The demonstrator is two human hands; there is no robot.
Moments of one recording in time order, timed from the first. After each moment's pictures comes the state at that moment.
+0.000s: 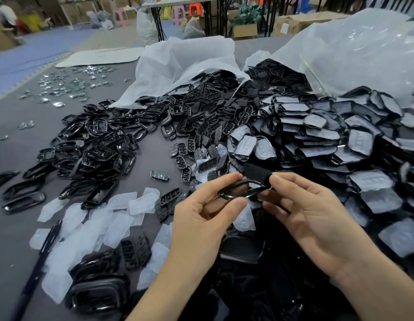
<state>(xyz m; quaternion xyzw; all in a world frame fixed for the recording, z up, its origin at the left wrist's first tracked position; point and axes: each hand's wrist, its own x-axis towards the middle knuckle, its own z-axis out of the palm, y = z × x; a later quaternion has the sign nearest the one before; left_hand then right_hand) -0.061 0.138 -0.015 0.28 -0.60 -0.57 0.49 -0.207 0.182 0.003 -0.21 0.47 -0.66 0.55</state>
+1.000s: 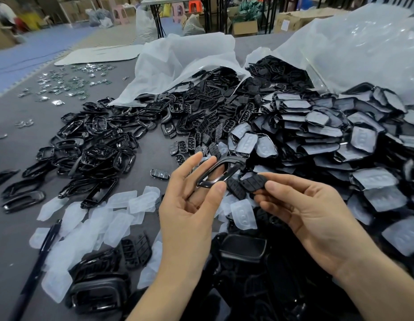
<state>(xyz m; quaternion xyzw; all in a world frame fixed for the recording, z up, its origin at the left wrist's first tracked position) -0.057 0.134 -0.016 0.31 -0.53 -0.54 0.58 -0.203 0.184 0.006 -0.23 0.48 -0.66 0.53</state>
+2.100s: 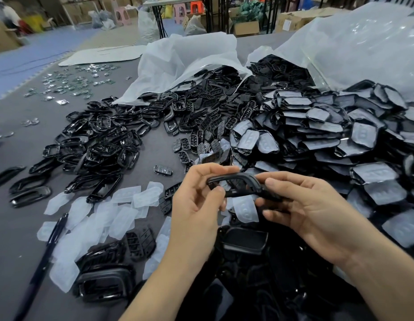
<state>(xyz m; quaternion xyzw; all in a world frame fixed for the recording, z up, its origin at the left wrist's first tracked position) -0.053 0.134 -0.017 0.30 -0.60 -0.55 0.50 -0.208 0.188 0.007 -0.24 0.50 -0.59 0.59</state>
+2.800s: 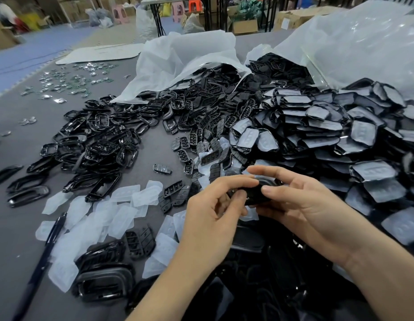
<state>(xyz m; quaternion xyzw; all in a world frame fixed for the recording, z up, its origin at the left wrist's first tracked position) -0.058 0.141 -0.020 0.32 -0.70 -0.47 0.43 -0.209 0.188 0.007 -0.30 0.47 -0.56 0.61</state>
